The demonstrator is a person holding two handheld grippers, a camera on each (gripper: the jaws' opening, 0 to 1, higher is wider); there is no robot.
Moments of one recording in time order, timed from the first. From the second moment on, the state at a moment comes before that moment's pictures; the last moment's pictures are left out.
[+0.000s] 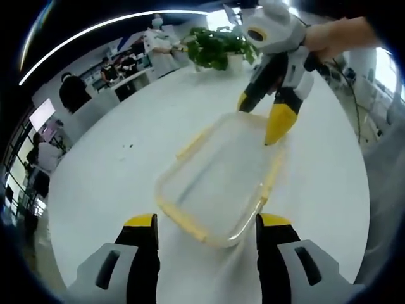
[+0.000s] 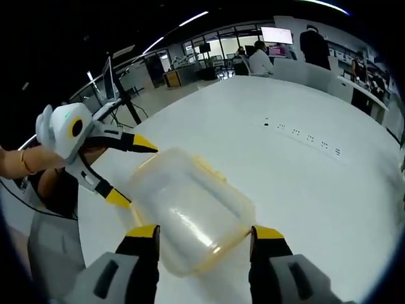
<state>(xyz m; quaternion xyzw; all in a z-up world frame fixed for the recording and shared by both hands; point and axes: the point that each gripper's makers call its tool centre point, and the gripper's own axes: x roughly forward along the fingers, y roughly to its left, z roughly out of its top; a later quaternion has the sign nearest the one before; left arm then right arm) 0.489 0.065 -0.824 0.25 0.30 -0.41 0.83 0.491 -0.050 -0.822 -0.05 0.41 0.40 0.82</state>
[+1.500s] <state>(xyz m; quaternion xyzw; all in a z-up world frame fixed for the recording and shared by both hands) 0.397 0.133 -0.752 0.12 0.24 -0.31 0.91 0.402 -0.074 -0.752 -0.01 0.31 0.37 0.87</state>
